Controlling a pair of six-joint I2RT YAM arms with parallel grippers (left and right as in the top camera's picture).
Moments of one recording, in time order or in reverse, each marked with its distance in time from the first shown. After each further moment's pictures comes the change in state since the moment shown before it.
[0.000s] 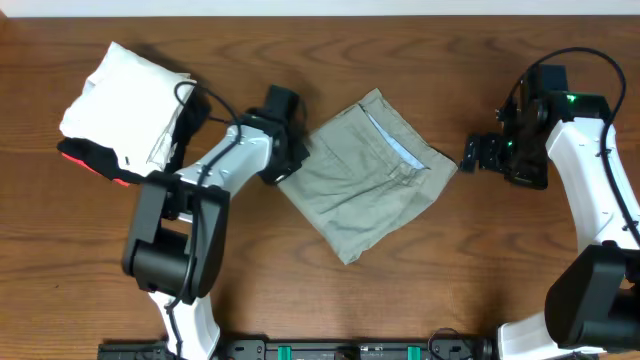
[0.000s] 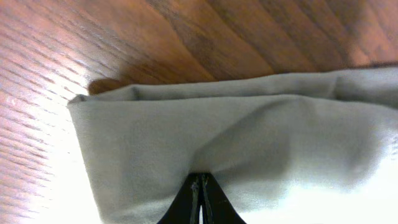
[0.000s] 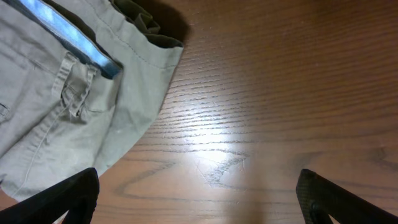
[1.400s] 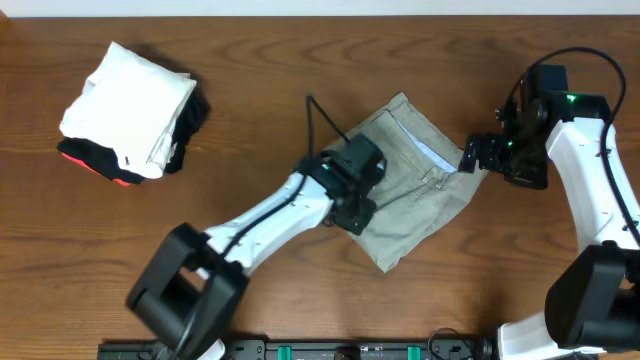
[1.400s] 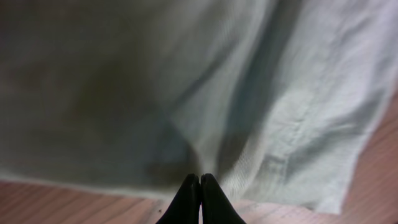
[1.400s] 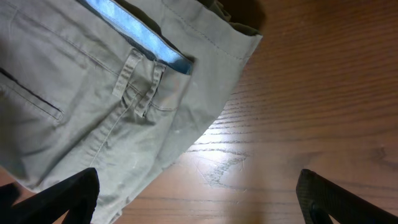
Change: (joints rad) left arm -0.425 -0.174 -0.063 -0.124 0.051 0.770; right arm 0.000 0.000 0.000 0.000 0.000 0.000
